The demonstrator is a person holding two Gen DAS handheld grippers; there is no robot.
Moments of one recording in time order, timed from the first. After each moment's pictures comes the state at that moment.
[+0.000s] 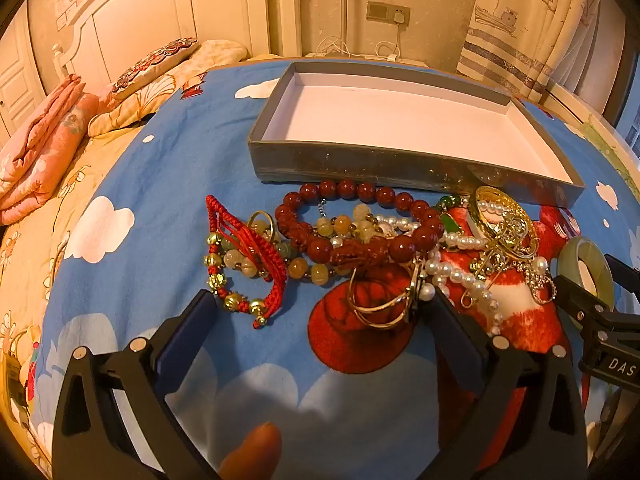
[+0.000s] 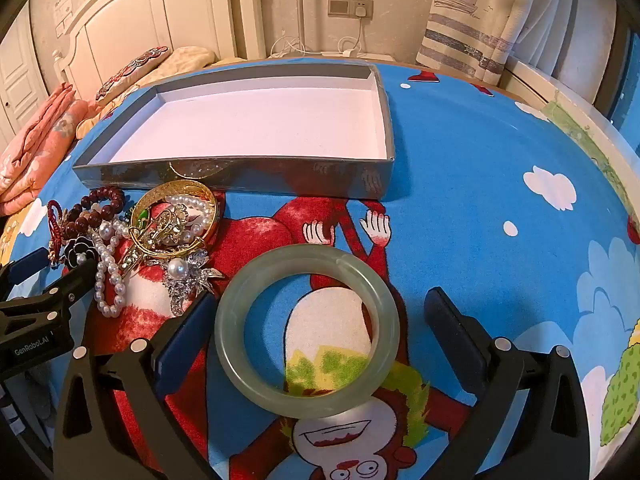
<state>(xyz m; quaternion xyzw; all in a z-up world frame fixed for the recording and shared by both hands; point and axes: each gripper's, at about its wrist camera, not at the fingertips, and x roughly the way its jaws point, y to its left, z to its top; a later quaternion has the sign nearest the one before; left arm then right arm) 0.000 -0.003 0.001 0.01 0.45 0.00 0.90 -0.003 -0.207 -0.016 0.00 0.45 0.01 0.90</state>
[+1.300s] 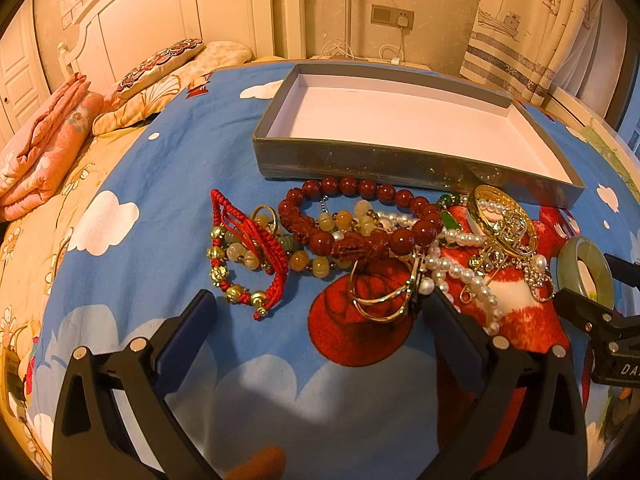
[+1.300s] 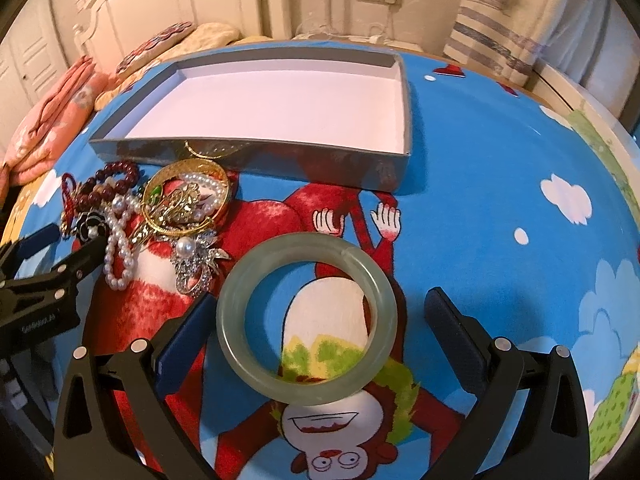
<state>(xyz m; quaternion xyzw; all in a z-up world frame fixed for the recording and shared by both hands) -0.013 0.002 0.002 0.00 0.44 0.01 0.90 0.001 -0.213 -0.014 -0.03 0.48 0.07 0.87</state>
